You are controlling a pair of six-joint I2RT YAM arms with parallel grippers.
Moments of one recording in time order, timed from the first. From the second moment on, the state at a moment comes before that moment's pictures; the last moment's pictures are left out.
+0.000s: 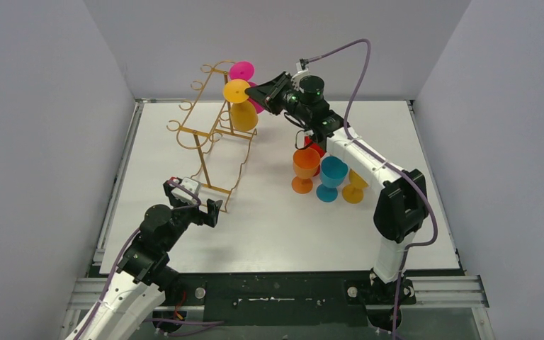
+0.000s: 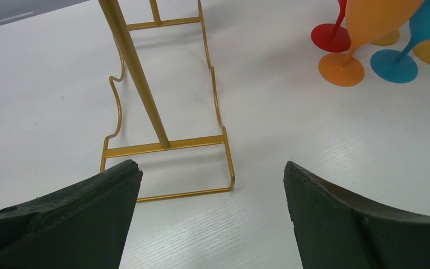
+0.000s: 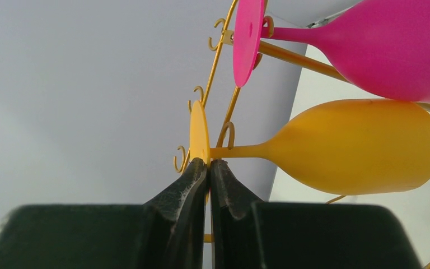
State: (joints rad) left arm -0.50 0.40 0.37 -0.18 -0.07 -0.02; right arm 0.55 1.86 1.69 0.13 -0.28 1.20
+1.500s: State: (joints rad) left arm -0.50 0.35 0.45 -0.23 -0.09 -0.14; right arm 0.54 1.63 1.48 0.16 -0.37 1.15
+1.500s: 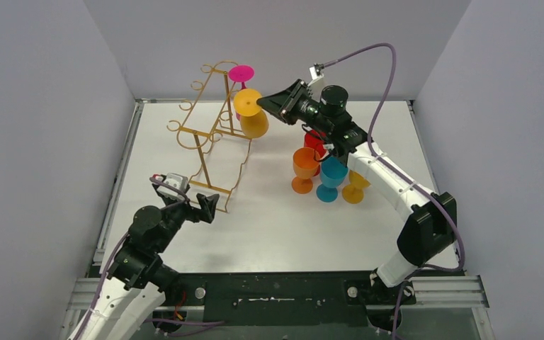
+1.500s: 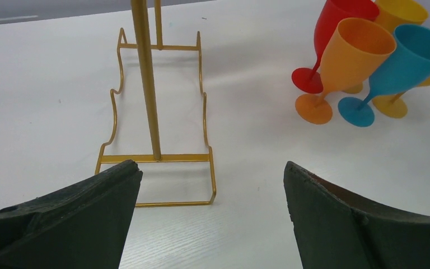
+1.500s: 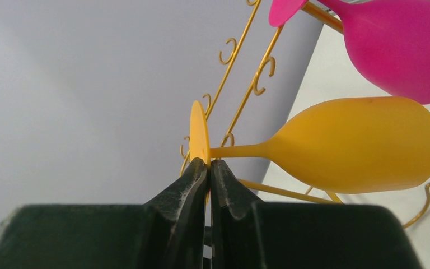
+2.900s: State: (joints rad) left arm -0.50 0.50 0.54 0.29 0.54 -0.85; right arm 0.67 1.18 0.95 0.36 -0.75 0.53
